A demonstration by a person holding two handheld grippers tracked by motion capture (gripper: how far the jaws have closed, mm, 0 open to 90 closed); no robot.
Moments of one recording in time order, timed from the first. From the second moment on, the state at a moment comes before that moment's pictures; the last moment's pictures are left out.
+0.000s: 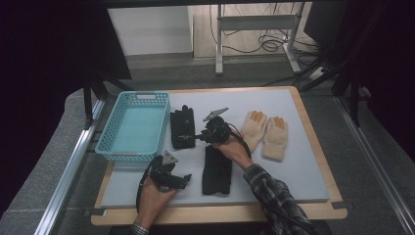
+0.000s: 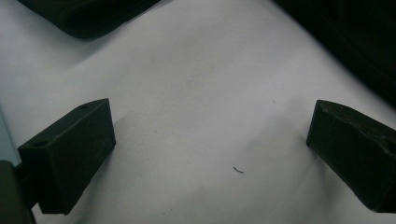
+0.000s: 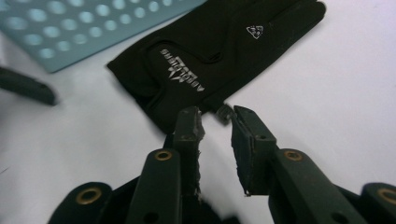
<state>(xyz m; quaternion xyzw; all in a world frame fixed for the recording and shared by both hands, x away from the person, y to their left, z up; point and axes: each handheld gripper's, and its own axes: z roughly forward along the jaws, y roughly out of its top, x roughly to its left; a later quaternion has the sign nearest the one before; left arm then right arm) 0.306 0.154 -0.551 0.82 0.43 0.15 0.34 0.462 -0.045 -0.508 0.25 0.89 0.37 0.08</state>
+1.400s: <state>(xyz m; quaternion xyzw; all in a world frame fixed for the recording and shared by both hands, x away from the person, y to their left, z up) 0.306 0.155 -0.551 0.82 0.43 0.15 0.34 0.487 -0.016 -0.528 0.22 0.91 0.35 0.06</state>
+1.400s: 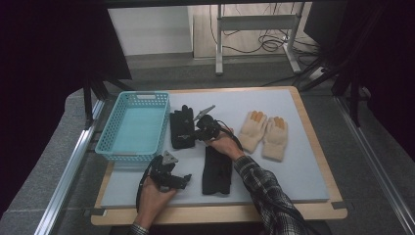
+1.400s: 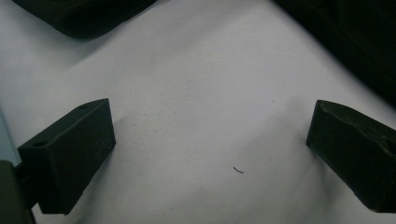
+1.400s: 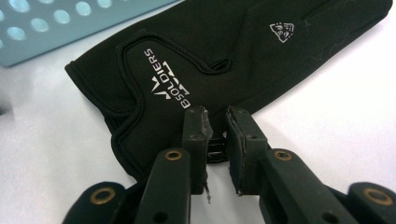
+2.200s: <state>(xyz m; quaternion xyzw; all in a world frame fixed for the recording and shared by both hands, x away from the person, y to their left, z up) 0.307 0.155 -0.551 0.82 0.43 0.15 0.34 0.464 -0.033 -0.510 0.23 0.90 0.37 0.06</state>
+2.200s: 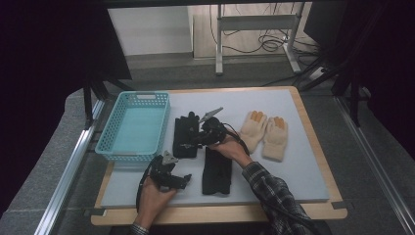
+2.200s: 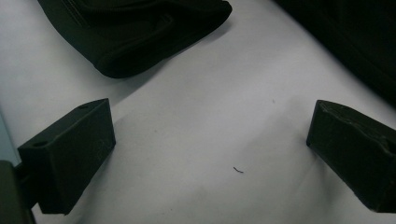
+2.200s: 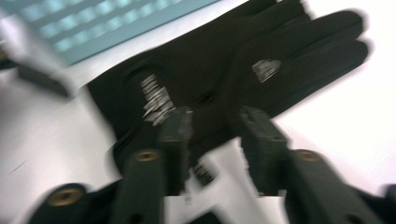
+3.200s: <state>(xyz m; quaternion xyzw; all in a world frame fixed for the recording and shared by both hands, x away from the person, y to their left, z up) 0.306 0.155 -0.551 0.82 0.43 0.15 0.34 0.471 -0.010 -0.493 0.27 0.88 0.39 0.07</state>
